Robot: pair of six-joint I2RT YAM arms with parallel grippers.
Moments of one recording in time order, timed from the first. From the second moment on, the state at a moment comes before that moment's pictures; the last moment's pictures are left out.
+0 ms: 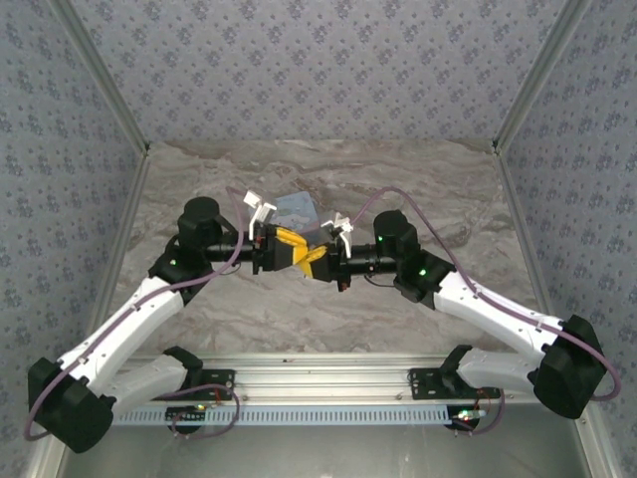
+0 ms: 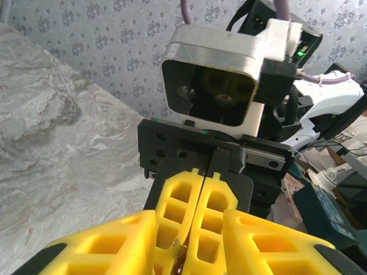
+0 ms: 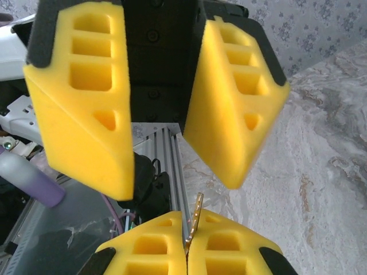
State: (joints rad) left arm -0.55 1.01 0.83 0.01 0.98 -0.47; right arm 0.80 1.15 0.82 0.12 -0.71 0.30
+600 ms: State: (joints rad) left arm -0.57 1.03 0.82 0.00 0.97 -0.45; right arm 0.79 1.13 0.83 0.09 -0.72 0.30
